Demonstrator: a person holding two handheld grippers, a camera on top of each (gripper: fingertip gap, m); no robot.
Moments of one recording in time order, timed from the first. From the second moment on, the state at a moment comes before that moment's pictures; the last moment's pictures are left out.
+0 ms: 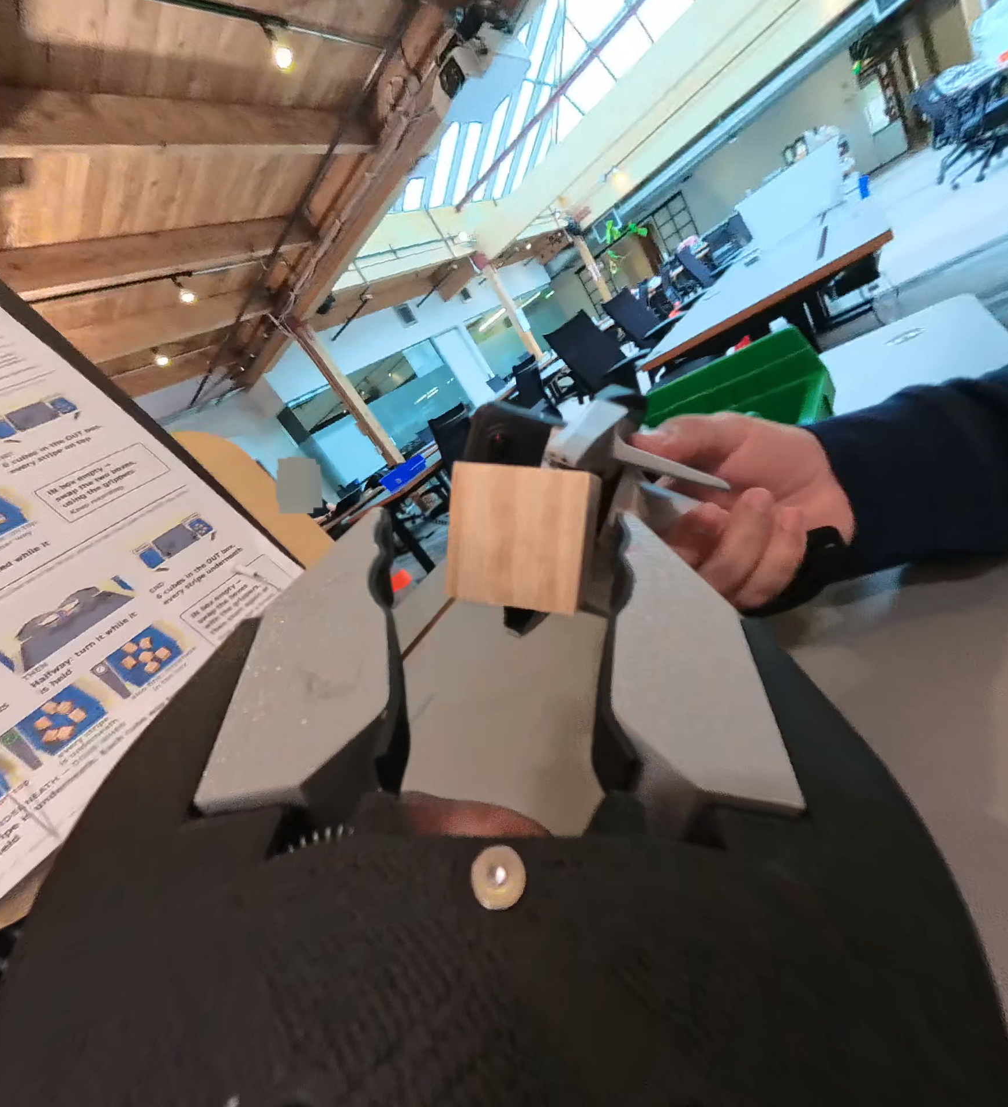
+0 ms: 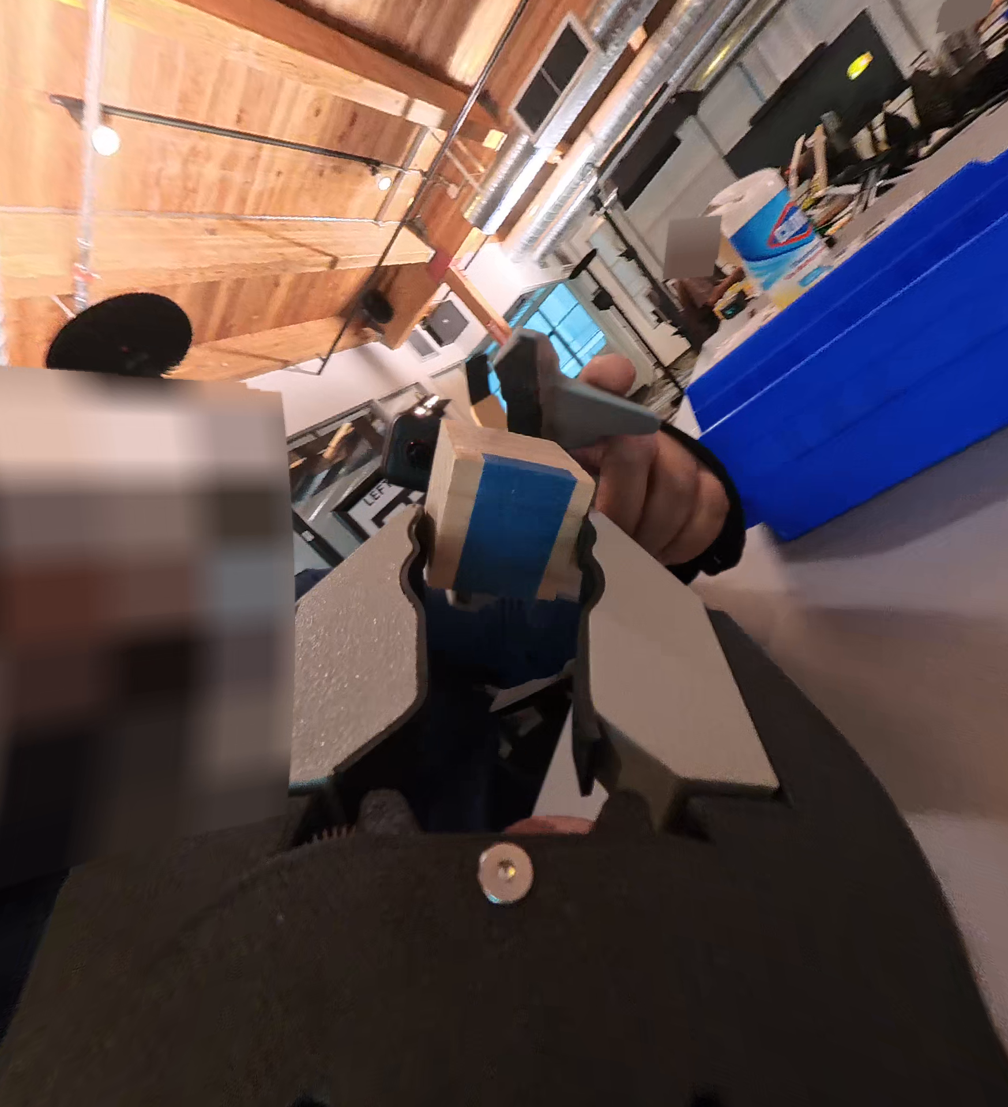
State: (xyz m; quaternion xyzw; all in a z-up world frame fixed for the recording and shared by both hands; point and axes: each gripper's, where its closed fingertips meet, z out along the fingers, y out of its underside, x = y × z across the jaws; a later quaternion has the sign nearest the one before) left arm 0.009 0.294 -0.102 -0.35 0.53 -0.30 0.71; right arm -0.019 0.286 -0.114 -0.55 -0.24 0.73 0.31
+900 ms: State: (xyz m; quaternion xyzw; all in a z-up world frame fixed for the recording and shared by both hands) left arm 0.010 0.384 -0.196 -0.59 0.50 -0.15 0.62; right arm 0.126 0.368 -0.111 -0.69 -0.15 -0.09 0.70
